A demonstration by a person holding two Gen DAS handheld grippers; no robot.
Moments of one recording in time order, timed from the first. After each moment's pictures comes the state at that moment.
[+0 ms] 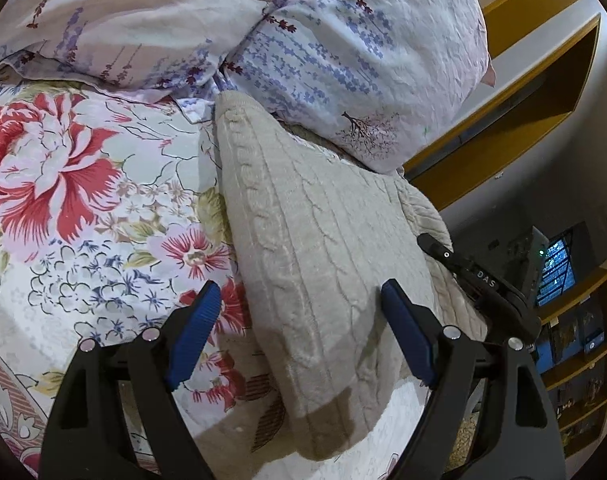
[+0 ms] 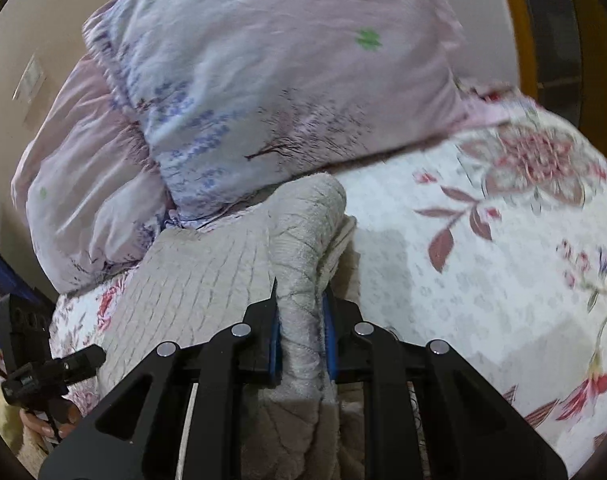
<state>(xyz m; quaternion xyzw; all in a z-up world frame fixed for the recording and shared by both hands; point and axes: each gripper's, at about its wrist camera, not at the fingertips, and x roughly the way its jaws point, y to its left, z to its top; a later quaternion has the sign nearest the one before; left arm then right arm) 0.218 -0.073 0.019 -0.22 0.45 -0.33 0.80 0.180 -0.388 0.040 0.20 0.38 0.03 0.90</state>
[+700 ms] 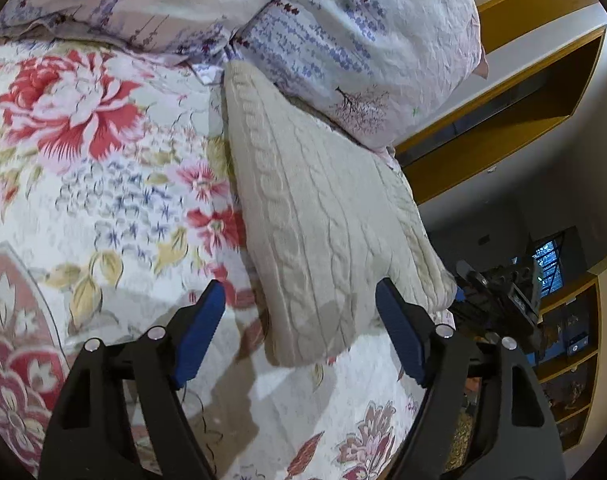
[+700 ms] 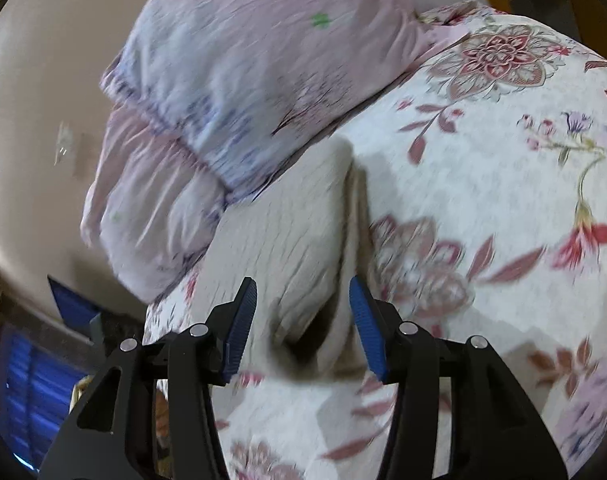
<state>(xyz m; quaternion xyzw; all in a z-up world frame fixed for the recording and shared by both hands) 0.176 -0.053 0.021 -0.24 0.49 -0.33 0.77 0.089 -0.412 0.053 0.34 0.40 0.11 0.85</state>
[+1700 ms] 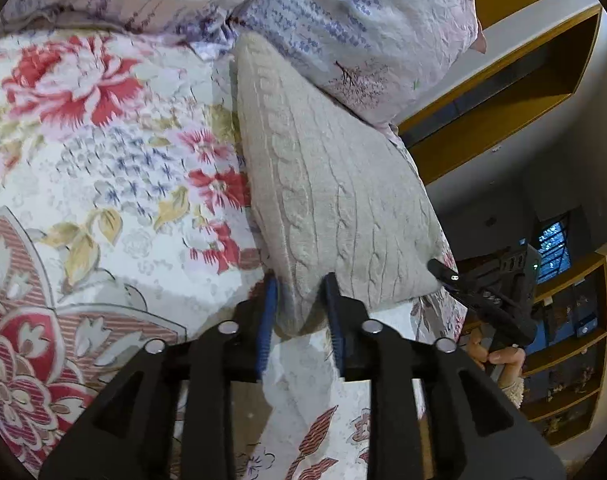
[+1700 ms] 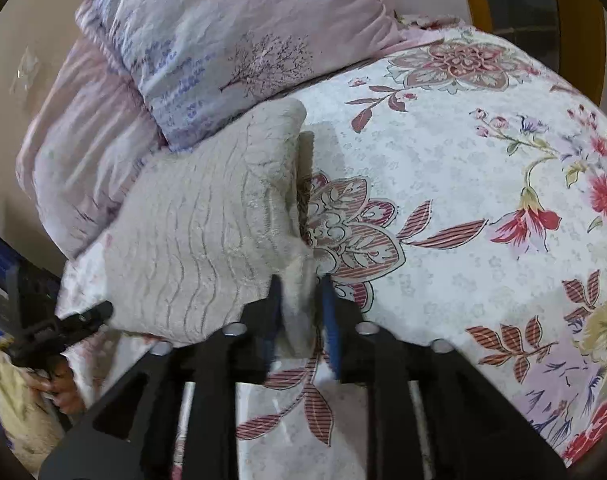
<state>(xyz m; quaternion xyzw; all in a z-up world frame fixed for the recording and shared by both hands) 0.159 -0.056 0.015 -0.20 0.49 -0.34 0.78 0.083 -0.415 0.033 0.24 0.44 0.03 0.86</state>
